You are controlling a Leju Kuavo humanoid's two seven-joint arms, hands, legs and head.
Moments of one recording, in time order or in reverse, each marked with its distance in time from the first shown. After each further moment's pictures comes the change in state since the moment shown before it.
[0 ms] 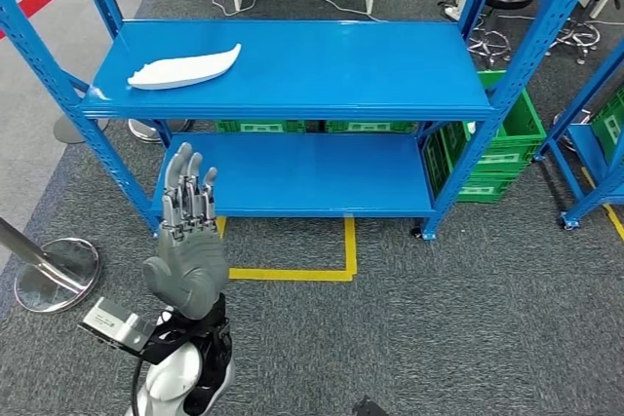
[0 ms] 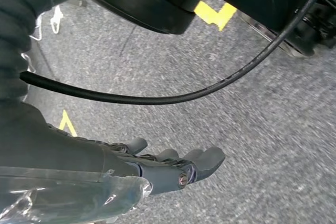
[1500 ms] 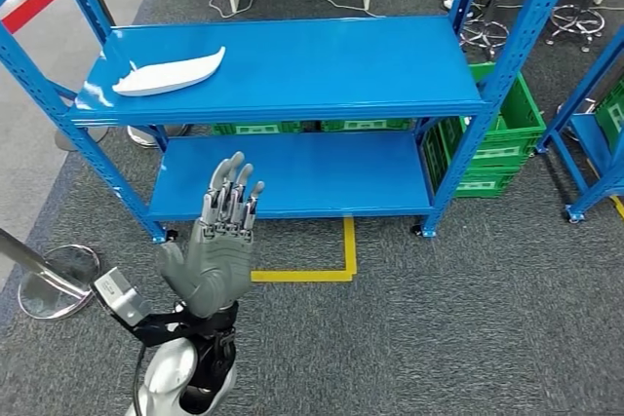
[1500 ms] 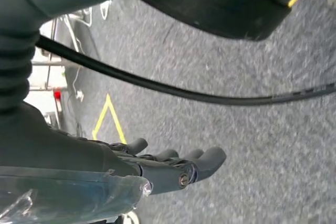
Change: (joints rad) left arm 0.006 -0.020 0.036 0.049 0.172 -0.286 0.117; right arm 0.047 0.007 -0.018 0.001 0.155 -0.082 0.195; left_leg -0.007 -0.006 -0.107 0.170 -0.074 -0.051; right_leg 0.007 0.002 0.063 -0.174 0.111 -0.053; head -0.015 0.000
